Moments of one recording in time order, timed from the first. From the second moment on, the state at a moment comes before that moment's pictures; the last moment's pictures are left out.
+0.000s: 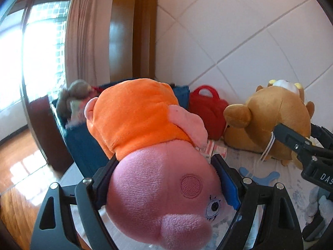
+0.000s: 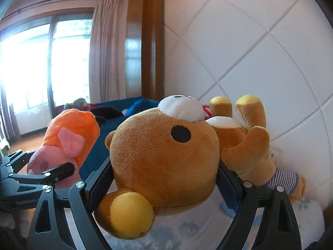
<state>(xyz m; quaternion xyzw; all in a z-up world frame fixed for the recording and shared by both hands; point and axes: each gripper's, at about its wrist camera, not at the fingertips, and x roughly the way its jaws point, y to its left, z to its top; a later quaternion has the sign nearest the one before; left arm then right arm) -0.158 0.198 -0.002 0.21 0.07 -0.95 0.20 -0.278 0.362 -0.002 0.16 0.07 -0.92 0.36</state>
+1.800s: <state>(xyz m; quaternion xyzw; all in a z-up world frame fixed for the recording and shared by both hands) -0.345 -0.249 0.035 0.20 0.02 -0.98 0.10 -0.389 -0.074 0.064 0.12 0.06 -0.97 0.20</state>
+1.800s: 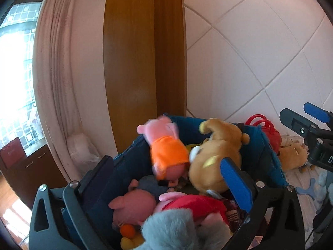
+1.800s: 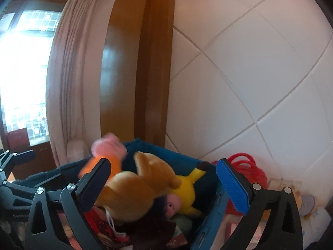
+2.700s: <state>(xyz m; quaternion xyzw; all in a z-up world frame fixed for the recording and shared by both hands) -0.224 -0.172 0.031 0.19 0.03 -0.98 0.10 -0.283 0.010 0.056 0.12 0.05 -0.97 0.21</state>
